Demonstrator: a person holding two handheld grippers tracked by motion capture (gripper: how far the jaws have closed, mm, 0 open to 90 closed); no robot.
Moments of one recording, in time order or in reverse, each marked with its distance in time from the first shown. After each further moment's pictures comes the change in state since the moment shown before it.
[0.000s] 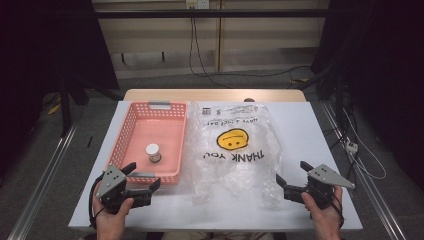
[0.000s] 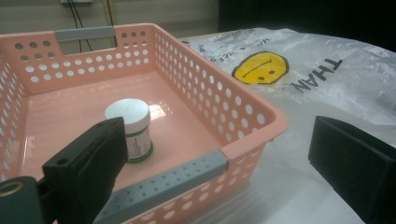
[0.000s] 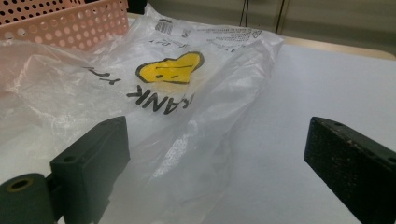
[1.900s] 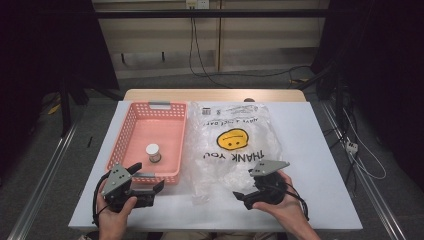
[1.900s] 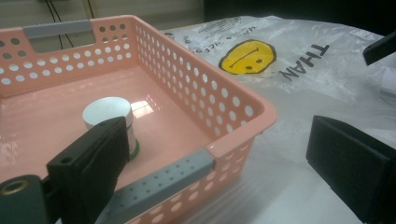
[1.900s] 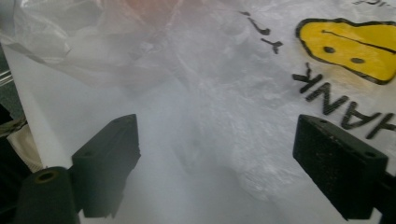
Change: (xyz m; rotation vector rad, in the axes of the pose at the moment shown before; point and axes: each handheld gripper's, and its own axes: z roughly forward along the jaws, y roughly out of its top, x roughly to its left) left arm -0.002 0.000 0.008 0.032 -0.061 0.042; right arm 0.090 0.038 0.055 0.350 0.389 -0.254
